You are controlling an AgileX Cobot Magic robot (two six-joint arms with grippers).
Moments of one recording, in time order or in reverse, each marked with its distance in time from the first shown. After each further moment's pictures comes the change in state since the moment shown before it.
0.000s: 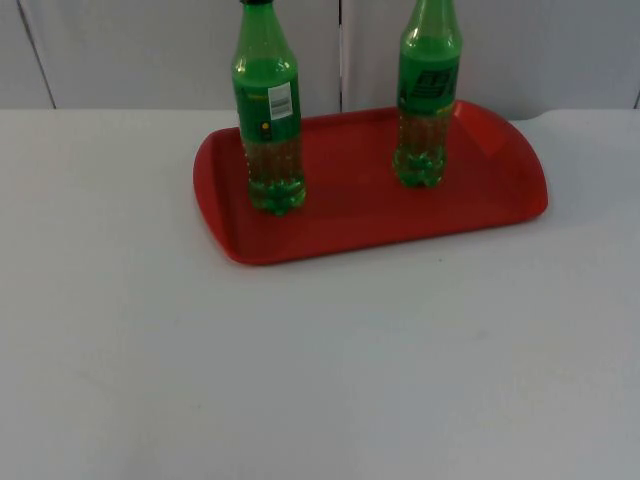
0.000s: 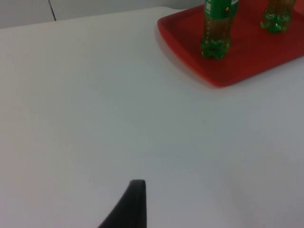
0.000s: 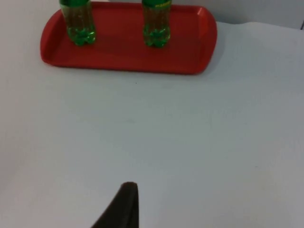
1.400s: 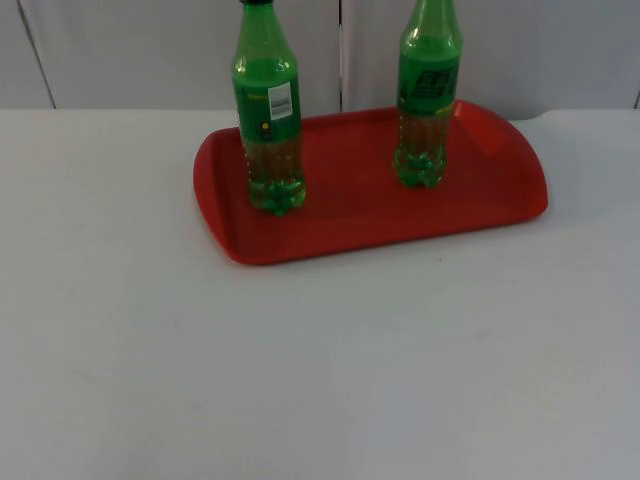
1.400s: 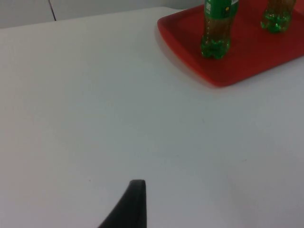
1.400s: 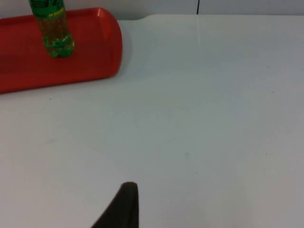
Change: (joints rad) right arm -0.313 0.000 0.000 0.000 0.000 0.000; left arm 0.000 0.000 0.000 0.000 0.000 0.000
